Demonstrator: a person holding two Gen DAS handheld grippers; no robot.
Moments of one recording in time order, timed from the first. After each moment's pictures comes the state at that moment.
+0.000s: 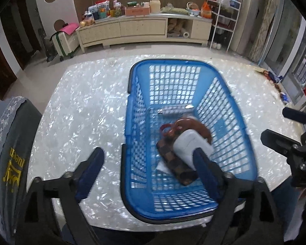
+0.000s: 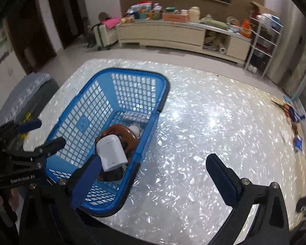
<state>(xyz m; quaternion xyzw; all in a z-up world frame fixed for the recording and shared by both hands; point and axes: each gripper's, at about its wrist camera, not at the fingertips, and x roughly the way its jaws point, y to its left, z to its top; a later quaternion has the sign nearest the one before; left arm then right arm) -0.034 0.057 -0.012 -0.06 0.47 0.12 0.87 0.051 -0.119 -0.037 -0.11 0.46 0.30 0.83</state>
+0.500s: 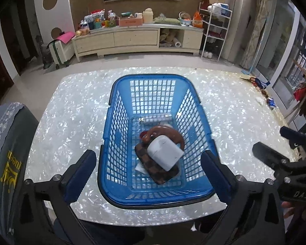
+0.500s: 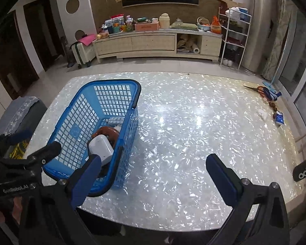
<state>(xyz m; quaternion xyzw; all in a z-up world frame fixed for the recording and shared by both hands) -0.048 0.016 0.022 -0.06 0.44 0.11 0.89 0.026 -0.156 -0.023 -0.06 0.45 0.23 0.86</state>
